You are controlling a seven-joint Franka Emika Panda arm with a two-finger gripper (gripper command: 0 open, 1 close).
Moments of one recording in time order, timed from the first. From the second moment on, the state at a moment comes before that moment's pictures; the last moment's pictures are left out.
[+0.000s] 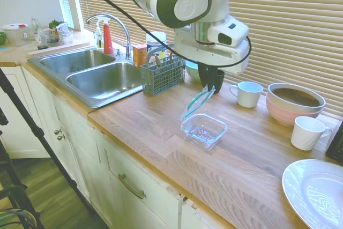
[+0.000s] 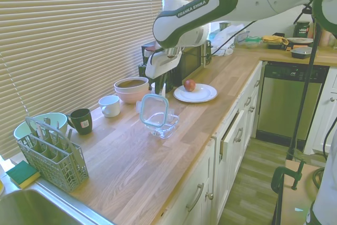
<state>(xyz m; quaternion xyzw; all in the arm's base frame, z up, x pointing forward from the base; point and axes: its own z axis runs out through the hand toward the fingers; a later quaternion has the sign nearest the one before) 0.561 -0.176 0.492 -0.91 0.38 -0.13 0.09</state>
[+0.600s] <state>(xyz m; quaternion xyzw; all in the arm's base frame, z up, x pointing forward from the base) 0.563 -0.215 0.459 -0.91 0.39 -0.11 0.11</state>
